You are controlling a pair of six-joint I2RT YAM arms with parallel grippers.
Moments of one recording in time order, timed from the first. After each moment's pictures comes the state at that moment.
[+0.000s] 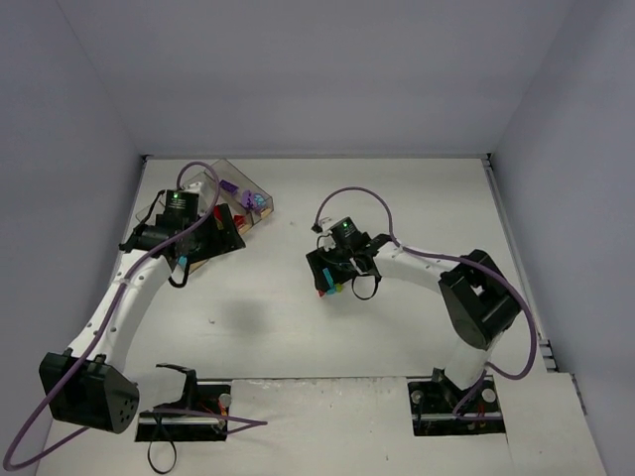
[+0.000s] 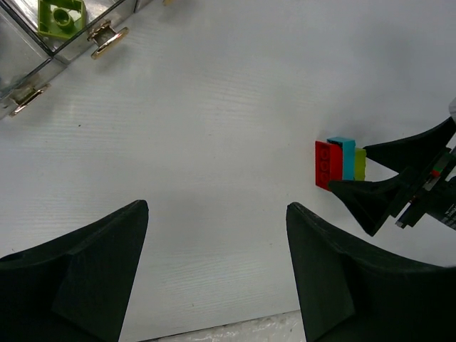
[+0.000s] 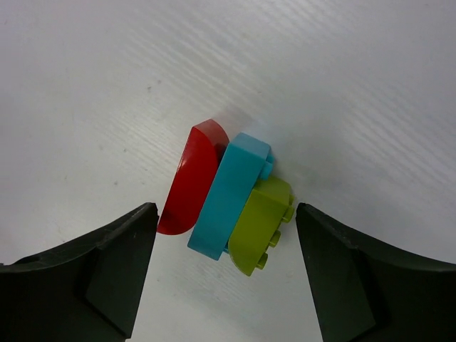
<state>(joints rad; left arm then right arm) -0.18 1.20 1.14 -0.78 0.13 -0.47 0.67 1.74 1.03 -0.28 -0.14 0.19</state>
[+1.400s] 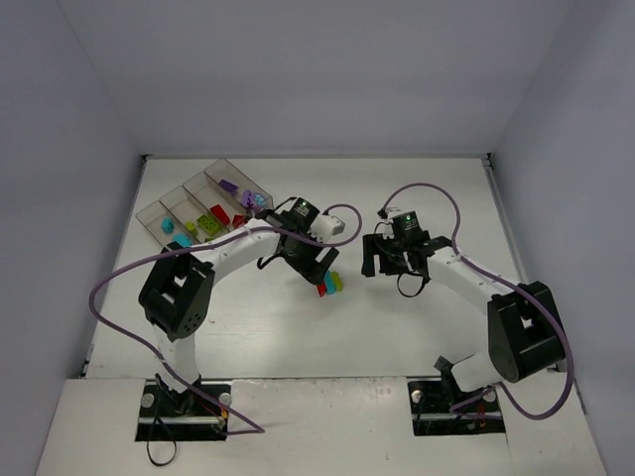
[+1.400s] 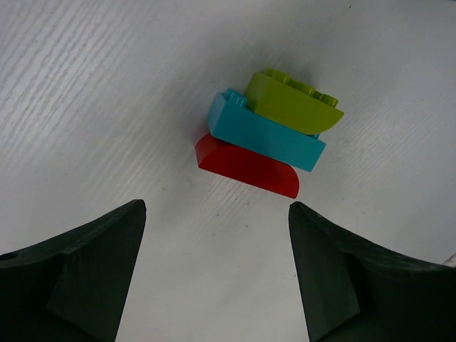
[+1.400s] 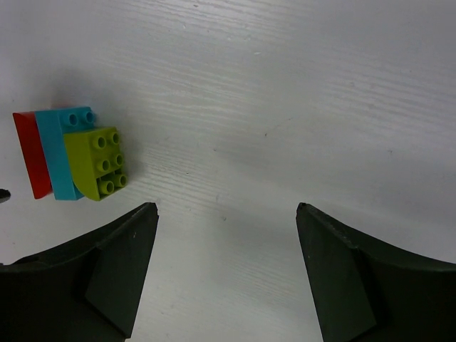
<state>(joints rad) -0.66 1.84 1.40 -0.67 0.24 0.07 0.38 1.46 0.83 -0.32 -0.12 0.25</state>
